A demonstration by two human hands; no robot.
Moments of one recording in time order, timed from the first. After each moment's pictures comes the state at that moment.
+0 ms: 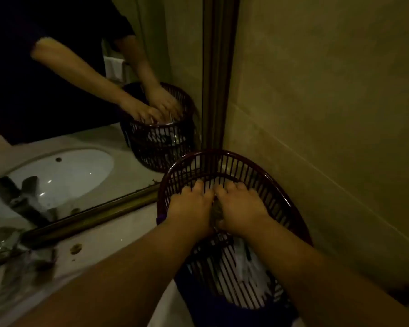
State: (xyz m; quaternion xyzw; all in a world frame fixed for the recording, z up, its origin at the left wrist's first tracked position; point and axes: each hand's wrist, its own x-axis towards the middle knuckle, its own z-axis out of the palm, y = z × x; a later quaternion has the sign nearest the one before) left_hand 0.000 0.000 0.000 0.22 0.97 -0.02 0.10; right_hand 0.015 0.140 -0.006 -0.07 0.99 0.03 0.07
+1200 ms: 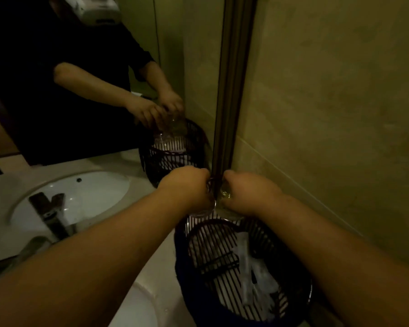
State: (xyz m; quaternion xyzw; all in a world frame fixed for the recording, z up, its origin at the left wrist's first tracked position) left_hand -0.010 -0.044 0.134 0.18 0.98 0.04 0.05; right_hand 0.013 0.125 0.121 -0.08 1.00 -0.05 0.02
